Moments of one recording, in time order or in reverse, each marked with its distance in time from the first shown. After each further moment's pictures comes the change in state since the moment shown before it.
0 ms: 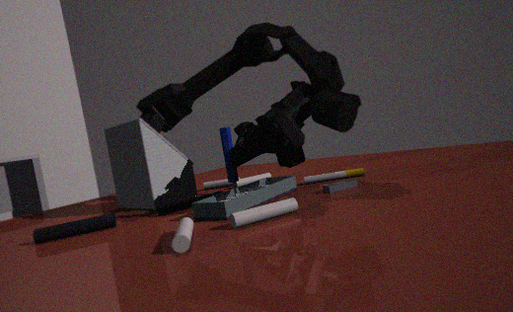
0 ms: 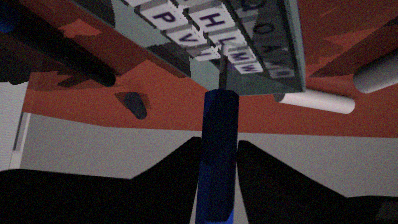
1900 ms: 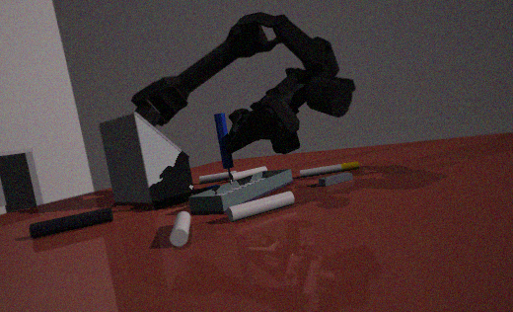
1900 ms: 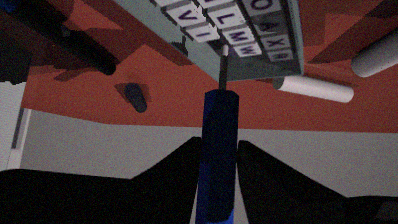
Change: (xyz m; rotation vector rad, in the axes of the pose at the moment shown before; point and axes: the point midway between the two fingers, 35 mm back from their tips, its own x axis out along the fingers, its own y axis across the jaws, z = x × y) arm -0.006 -0.002 -0.012 0.000 0.000 0.000
